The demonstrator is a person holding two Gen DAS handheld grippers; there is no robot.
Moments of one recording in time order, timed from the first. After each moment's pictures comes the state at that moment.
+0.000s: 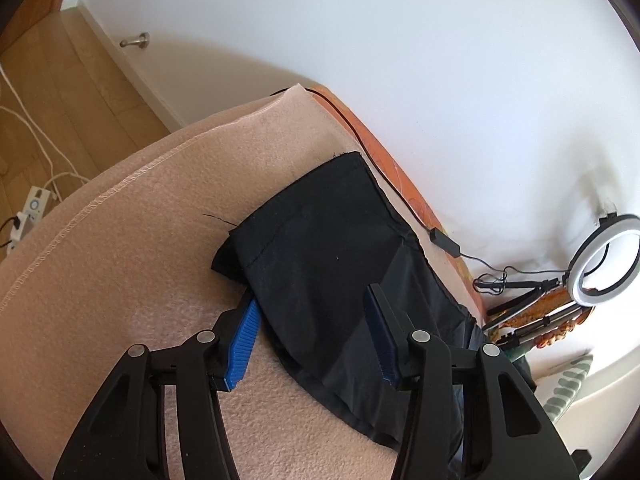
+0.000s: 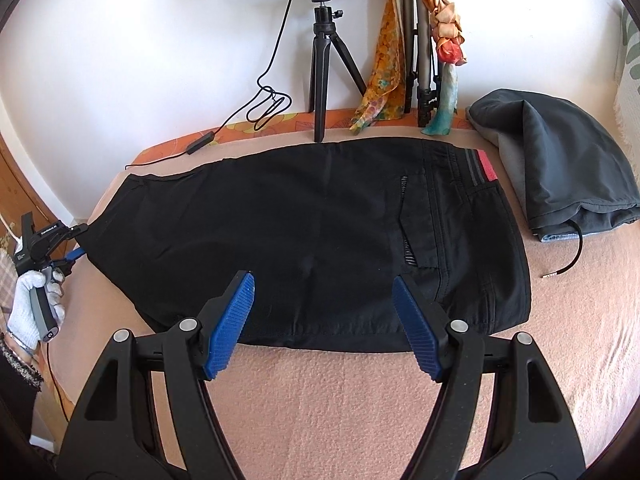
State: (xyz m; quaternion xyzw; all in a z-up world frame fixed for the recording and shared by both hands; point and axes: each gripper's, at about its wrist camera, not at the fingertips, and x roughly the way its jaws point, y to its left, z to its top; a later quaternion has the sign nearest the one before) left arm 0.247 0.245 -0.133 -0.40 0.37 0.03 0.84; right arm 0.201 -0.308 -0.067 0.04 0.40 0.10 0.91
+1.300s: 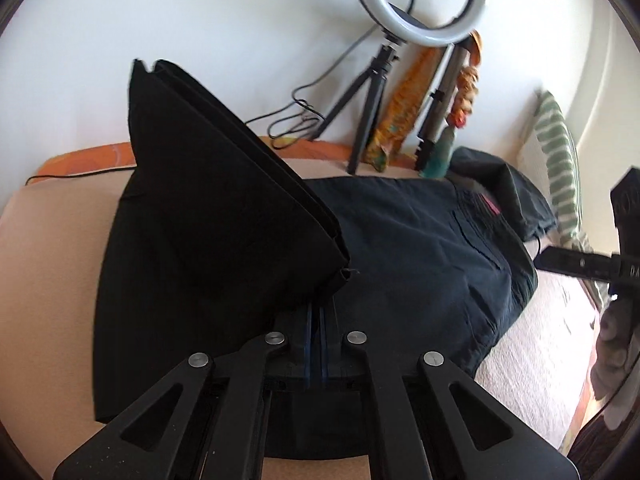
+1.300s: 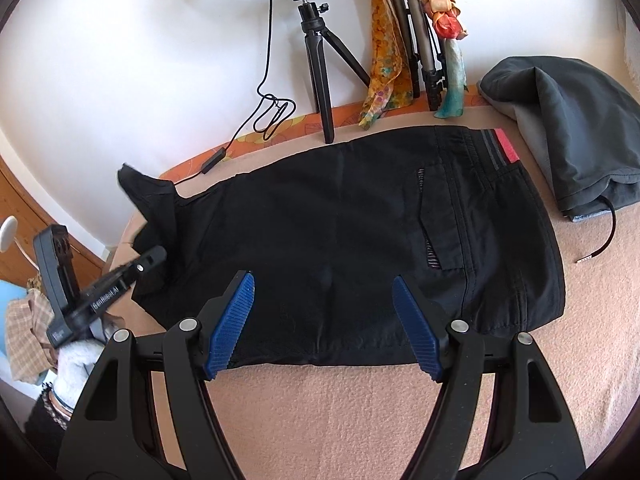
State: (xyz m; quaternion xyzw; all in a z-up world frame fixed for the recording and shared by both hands) left arm 0.256 -0.028 -0.087 -0.04 0.37 -0.22 0.90; right arm 0.224 -0.328 -0.072 0.14 0.41 0.14 0.89
